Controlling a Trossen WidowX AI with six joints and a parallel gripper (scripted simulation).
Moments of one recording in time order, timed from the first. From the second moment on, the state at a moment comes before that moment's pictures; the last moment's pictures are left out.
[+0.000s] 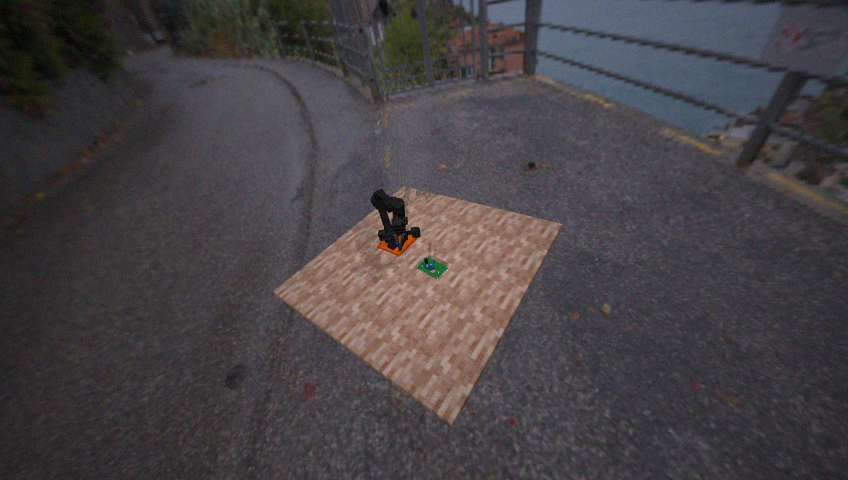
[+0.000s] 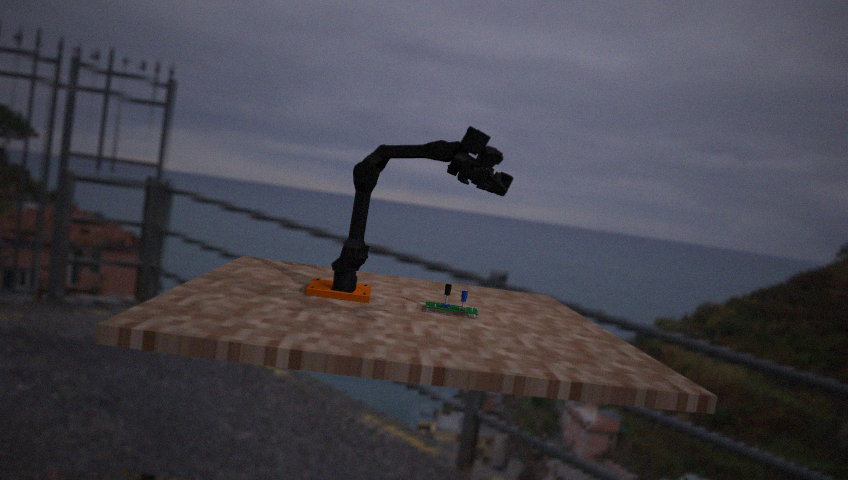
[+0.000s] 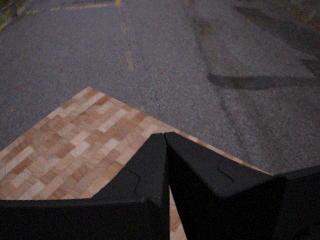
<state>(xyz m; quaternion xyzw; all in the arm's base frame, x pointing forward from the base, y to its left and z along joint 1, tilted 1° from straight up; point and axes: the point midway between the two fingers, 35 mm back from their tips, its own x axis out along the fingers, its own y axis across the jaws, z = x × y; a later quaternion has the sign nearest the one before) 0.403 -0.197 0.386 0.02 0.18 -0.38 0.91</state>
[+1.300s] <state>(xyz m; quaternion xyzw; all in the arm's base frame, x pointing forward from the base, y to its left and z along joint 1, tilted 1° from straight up) 0.325 -0.015 0.156 0.05 0.69 -0.06 0.72</state>
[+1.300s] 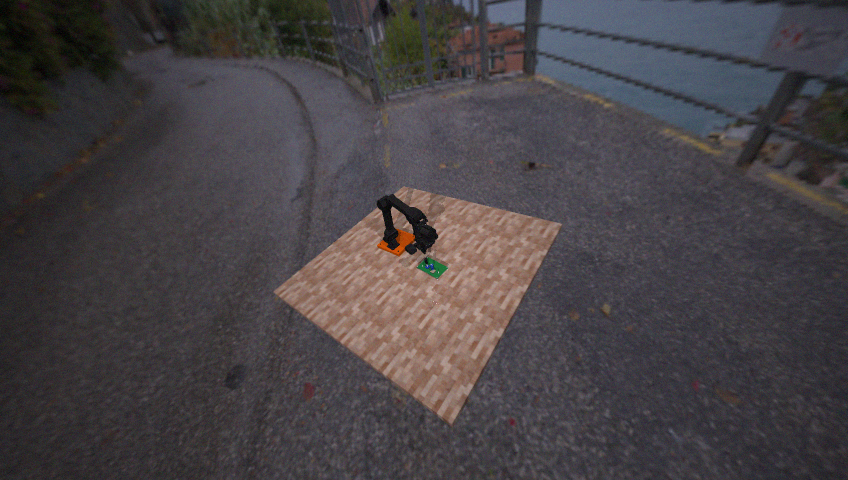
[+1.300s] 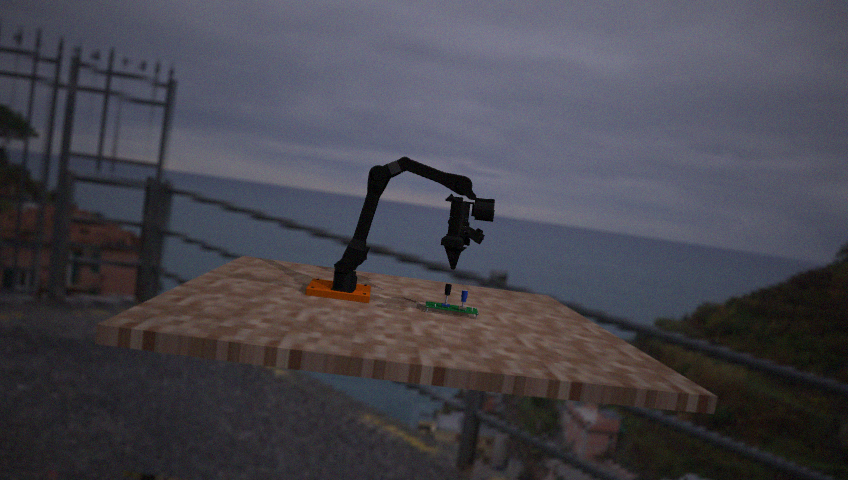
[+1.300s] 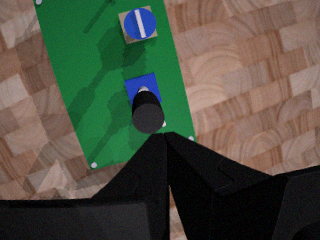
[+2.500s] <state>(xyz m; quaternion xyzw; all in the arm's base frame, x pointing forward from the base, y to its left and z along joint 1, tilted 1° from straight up) 0.321 -0.012 0.113 0.05 0.70 -0.06 0.71</state>
